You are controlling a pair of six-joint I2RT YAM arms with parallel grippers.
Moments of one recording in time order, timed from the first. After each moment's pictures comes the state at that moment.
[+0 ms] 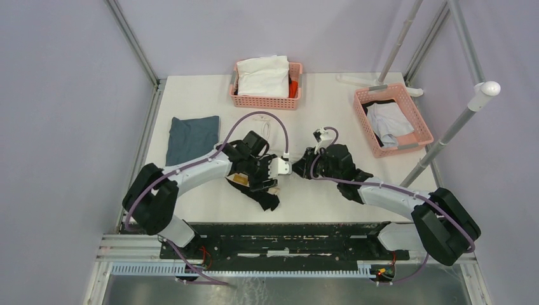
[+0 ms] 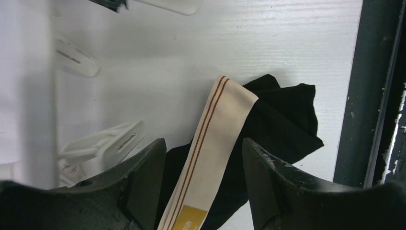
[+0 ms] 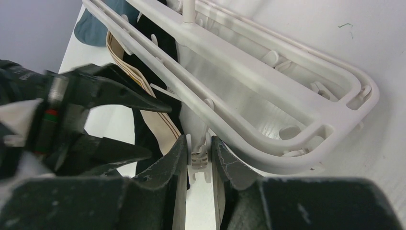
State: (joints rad) left arm -0.72 1.51 0.95 -0.52 0.42 0.79; right arm 0.65 1.28 0.49 0.37 -0.20 0.56
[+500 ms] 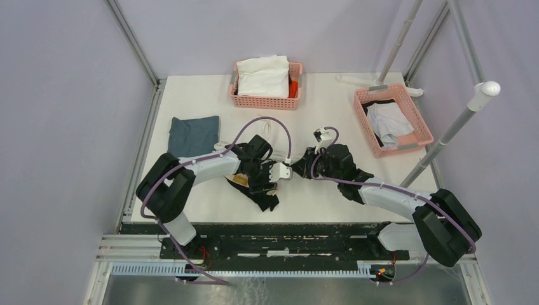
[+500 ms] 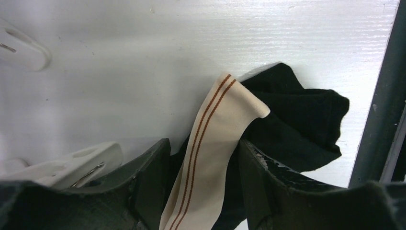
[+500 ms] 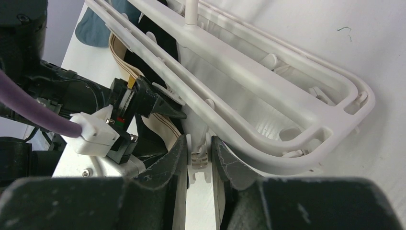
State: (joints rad) left arm -0.71 1.67 0.96 -0.51 0.40 0.82; right arm 0.65 1.27 0.49 0.37 -0.20 0.56
